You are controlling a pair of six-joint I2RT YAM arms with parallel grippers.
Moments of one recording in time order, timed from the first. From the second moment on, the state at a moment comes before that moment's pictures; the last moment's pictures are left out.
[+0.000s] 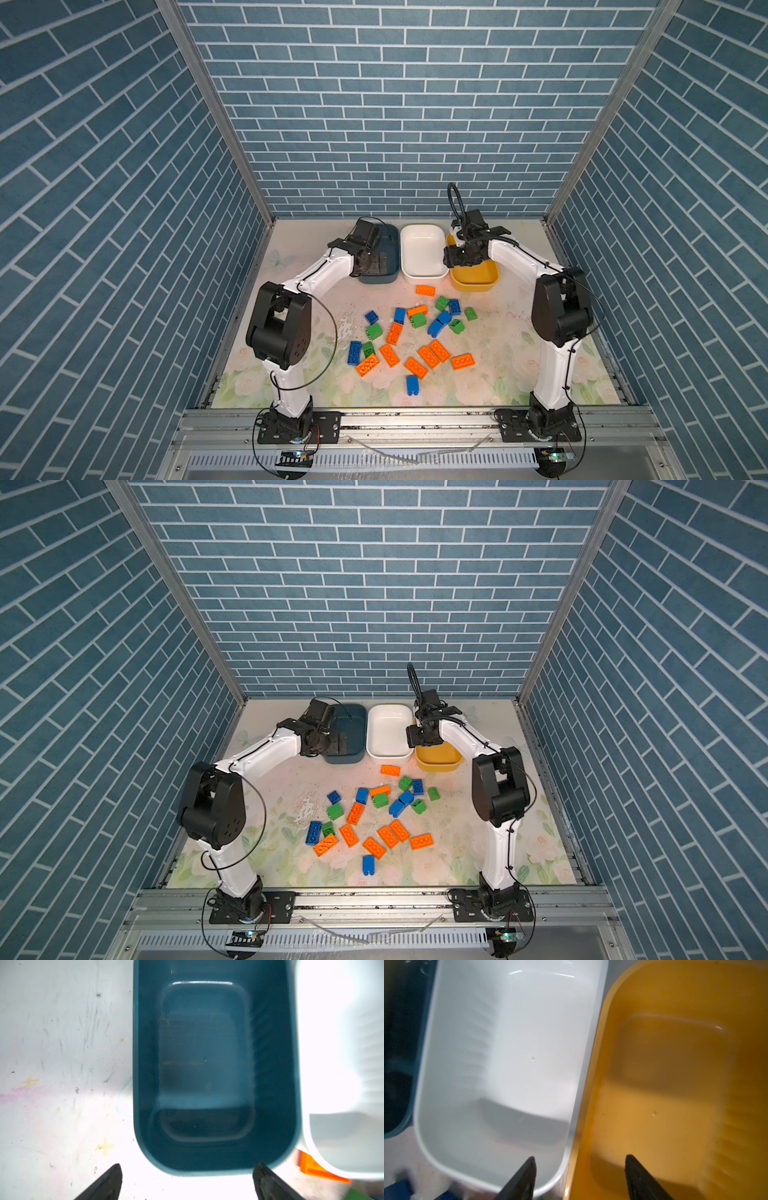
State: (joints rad) left arm -0.40 1.81 1.42 -0.65 -0.14 -0.39; right arm 0.42 1.94 1.59 -0.69 -0.10 0.15
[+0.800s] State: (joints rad) left arm -0.57 1.58 1.19 -0.54 -0.06 -0.53; right arm 0.44 1.56 0.87 -0.54 -0.09 0.28
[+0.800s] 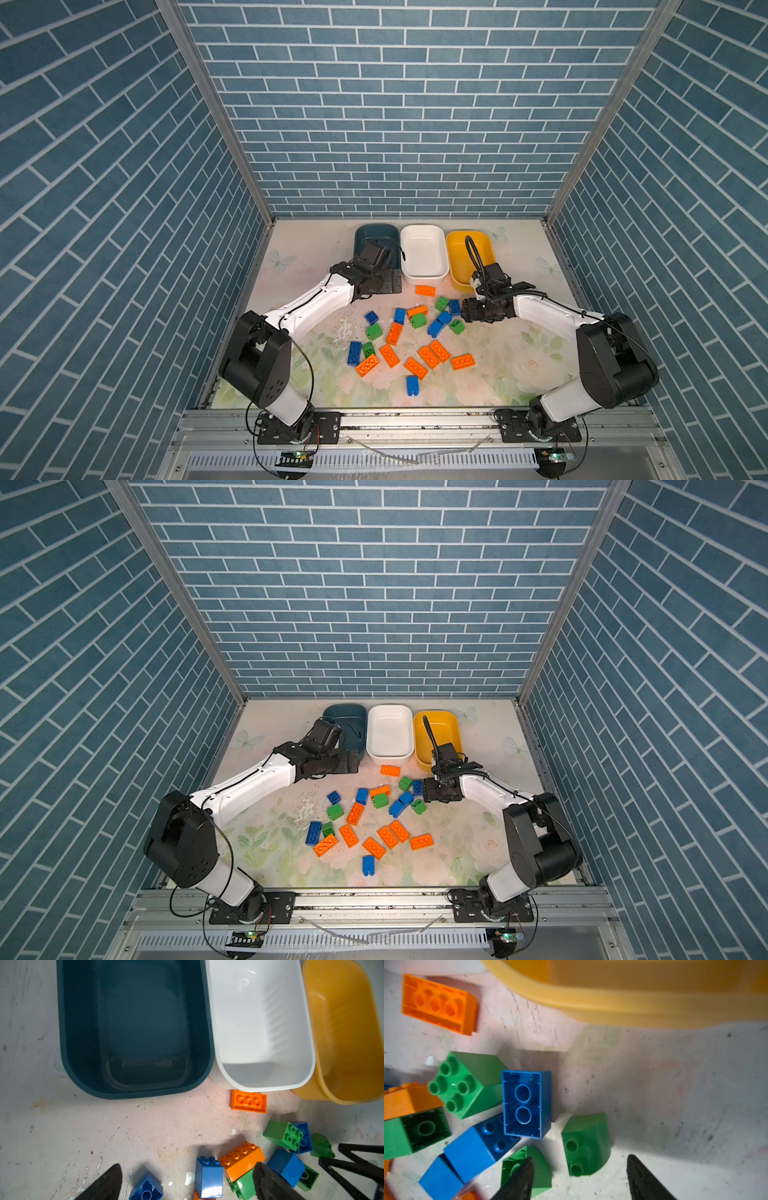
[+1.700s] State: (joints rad) left arm -0.68 1.66 1.24 -0.54 -0.08 -0.52; right arm 0.48 1.53 0.98 -0.63 -0.01 0.21
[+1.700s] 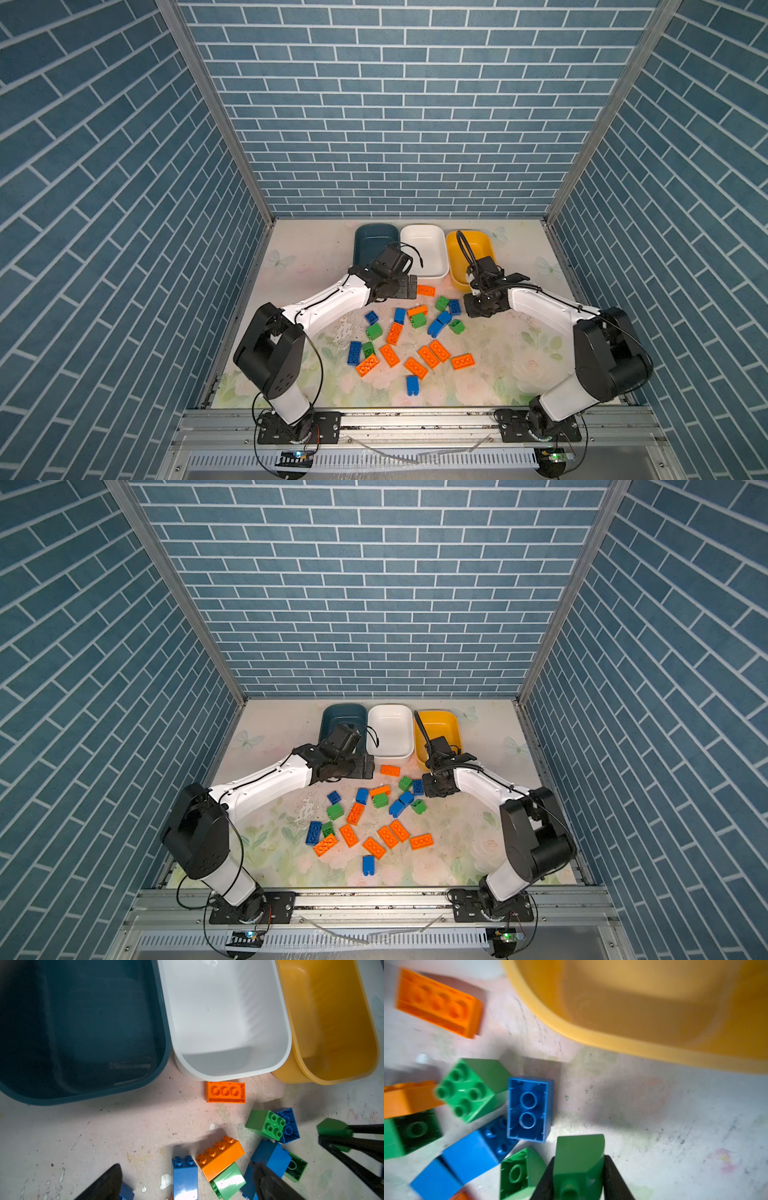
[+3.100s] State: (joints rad) left arm -0.96 1.98 1.40 -0.62 0.04 -0.28; right arm 0.32 1.49 1.17 -0.43 -0.03 0.31
